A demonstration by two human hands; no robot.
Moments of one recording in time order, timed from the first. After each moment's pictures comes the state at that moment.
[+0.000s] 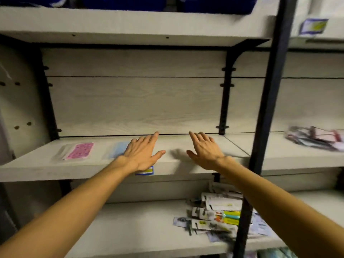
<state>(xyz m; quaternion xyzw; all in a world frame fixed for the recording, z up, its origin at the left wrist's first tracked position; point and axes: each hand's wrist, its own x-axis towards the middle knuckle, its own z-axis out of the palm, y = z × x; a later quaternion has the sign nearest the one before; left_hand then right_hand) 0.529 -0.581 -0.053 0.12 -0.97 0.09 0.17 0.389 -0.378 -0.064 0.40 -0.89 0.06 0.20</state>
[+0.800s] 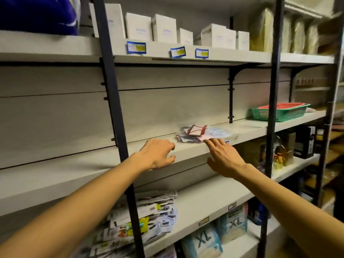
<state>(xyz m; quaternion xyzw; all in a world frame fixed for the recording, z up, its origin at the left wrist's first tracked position) 0.344 -0.149 -0.028 -0.20 -0.94 0.17 0.21 0.321 0.107 -0.072 0.22 -0.94 0.00 0.28</state>
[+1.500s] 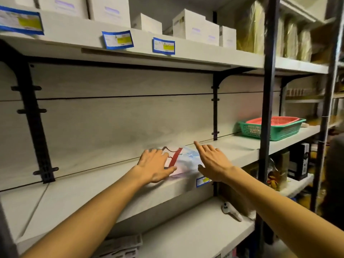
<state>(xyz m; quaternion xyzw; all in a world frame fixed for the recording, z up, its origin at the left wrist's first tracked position) 0.072 -0.027 -0.040 -0.13 -0.96 0.14 0.21 0.053 0.207 -0.052 0.19 -0.96 -0.02 0.23</state>
